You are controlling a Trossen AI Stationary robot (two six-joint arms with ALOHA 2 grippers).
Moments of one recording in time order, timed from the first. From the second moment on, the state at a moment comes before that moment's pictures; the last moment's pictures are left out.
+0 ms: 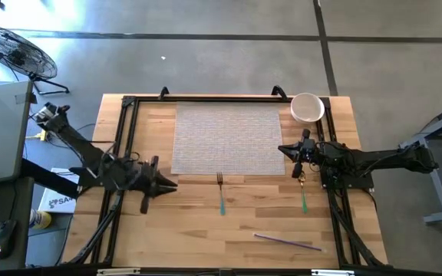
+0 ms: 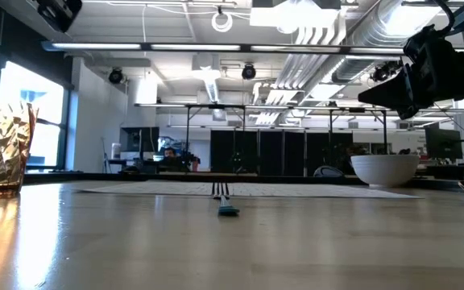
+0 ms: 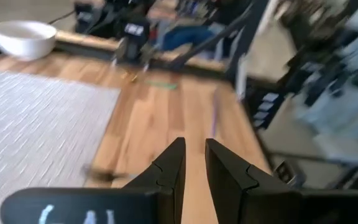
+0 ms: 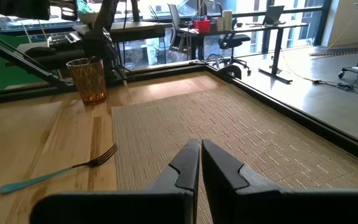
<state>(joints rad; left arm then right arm) -0.71 0.81 0.58 -0.05 -0.62 -0.41 -0.04 0.35 0.01 0.24 0.28 0.10</state>
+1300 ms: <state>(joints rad) -0.90 0.87 0.91 -1.07 -0.53 -0.95 -0.04 0.35 0.01 0.24 0.28 0.10</state>
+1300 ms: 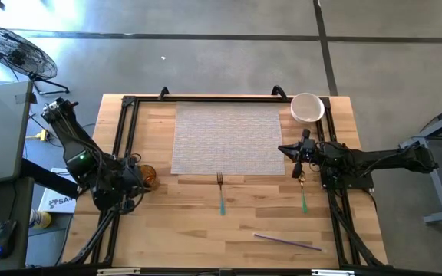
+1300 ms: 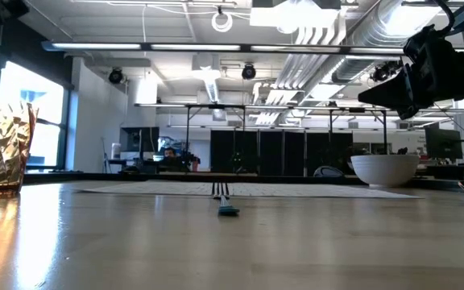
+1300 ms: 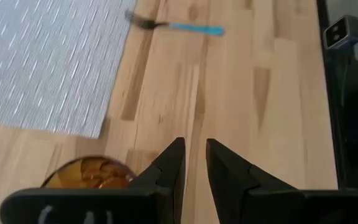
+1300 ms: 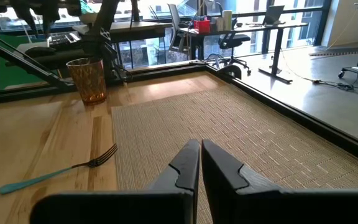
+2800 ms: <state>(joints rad) -0.90 1.03 0.75 -1.16 -0.51 -1.18 -0.04 0.35 0.01 0.24 0.28 0.10</state>
